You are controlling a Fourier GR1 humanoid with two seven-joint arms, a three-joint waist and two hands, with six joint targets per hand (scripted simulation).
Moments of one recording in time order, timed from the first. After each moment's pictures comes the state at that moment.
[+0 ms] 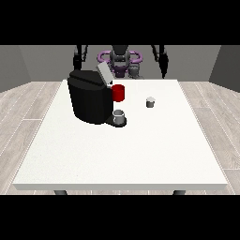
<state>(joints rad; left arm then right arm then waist) 0.01 0.08 0.02 -1.59 0.01 -0.01 0.01 0.02 -0.09 0.00 -1.57 0.00 0.05 0.02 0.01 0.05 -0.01</state>
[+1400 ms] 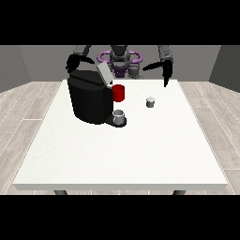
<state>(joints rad) -0.28 0.26 0.11 -1.30 -0.09 -0.10 -0.04 -0.05 -0.01 -0.03 -1.56 -0.01 -0.08 -0.10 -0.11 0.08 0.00</state>
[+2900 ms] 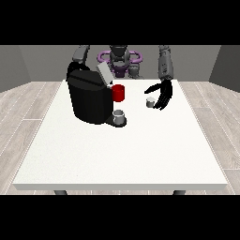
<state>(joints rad) -0.54 0.34 0.07 -0.75 -0.38 -0.02 -0.10 -0.21 -0.02 -0.02 -1.43 0.03 -0.15 -0.03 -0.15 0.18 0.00</state>
